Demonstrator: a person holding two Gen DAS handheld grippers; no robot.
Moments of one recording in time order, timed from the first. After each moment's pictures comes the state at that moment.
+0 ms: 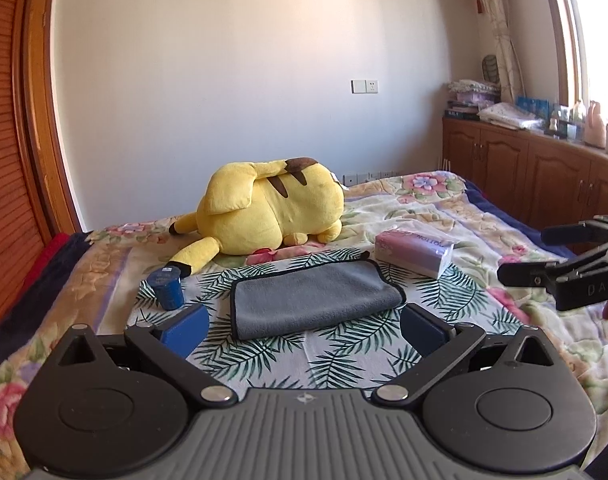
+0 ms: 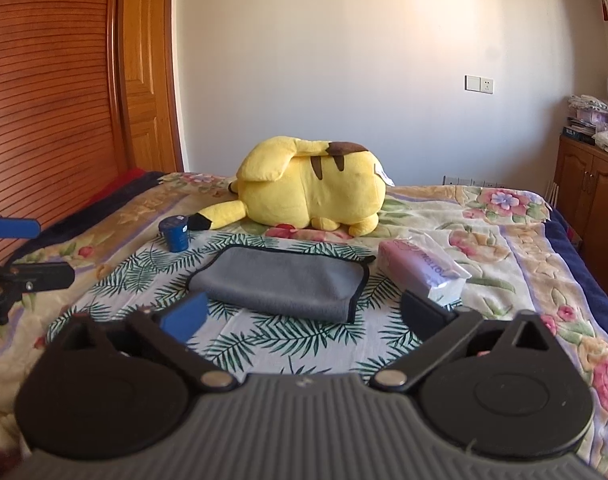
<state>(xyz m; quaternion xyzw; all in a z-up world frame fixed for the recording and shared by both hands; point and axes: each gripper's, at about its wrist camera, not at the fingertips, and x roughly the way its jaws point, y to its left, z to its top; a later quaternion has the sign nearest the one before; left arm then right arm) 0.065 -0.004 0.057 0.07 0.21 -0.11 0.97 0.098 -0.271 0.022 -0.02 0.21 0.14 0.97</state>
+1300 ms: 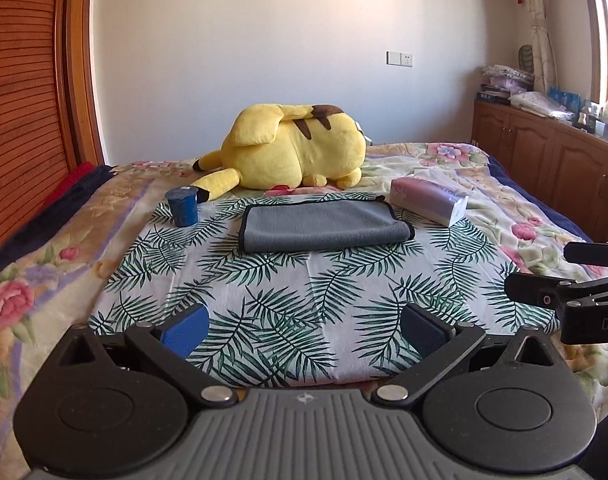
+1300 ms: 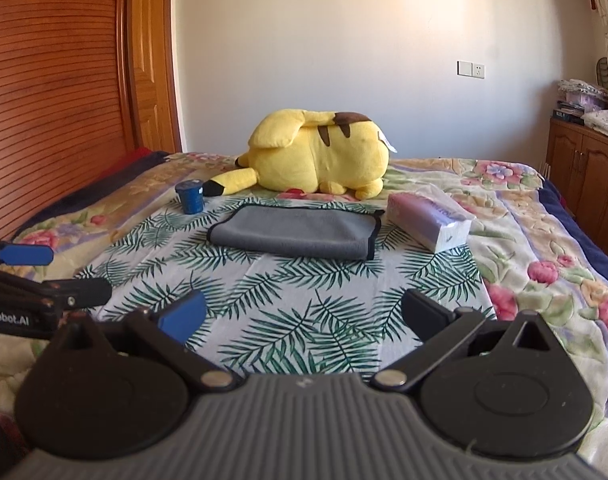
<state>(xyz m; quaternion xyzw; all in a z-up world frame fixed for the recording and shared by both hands) 0.016 -0.006 -0.016 0.03 0.26 -0.05 0.96 0.037 -0.246 -0.035 -0.01 0.22 0.12 0.97</state>
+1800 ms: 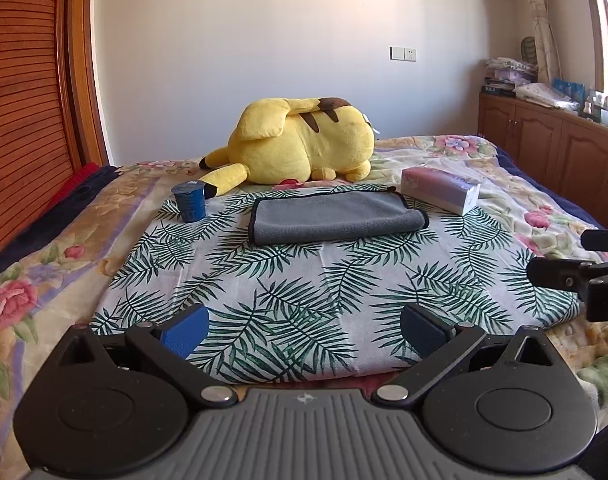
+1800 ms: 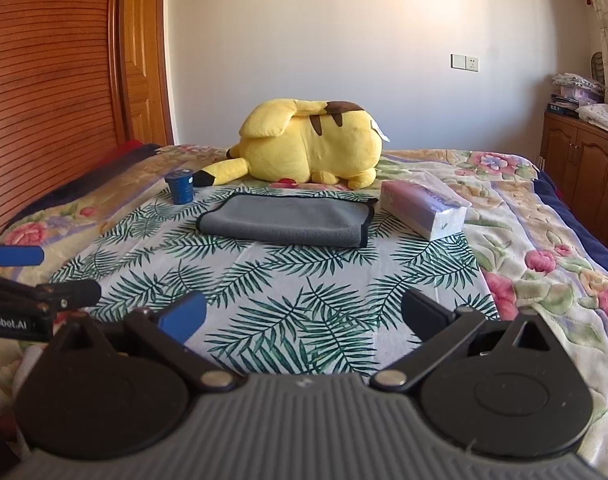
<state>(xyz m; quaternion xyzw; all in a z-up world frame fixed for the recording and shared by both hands) 0.022 0.002 -0.034 0.05 0.25 -0.05 0.97 0.041 -0.248 -0.048 -0.01 0.22 0.12 0.97</state>
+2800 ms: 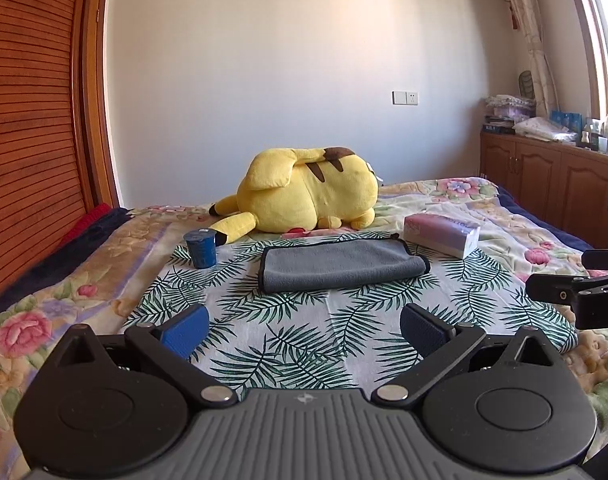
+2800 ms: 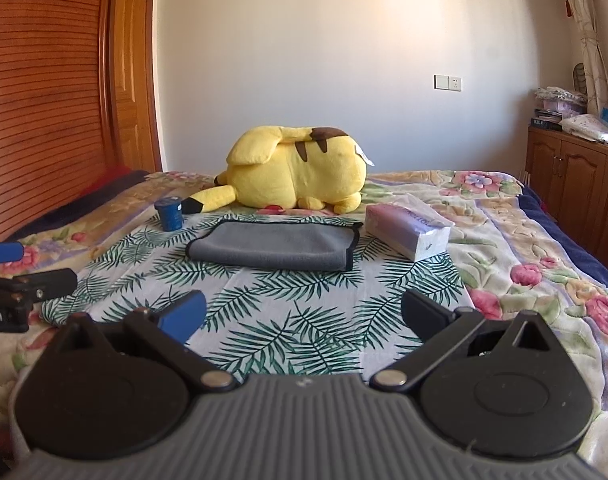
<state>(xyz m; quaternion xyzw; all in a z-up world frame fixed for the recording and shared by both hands) 0.002 0.002 -0.018 0.05 0.18 -0.04 0.98 0.034 -0.259 -0.042 0.00 0.18 0.10 0.98</state>
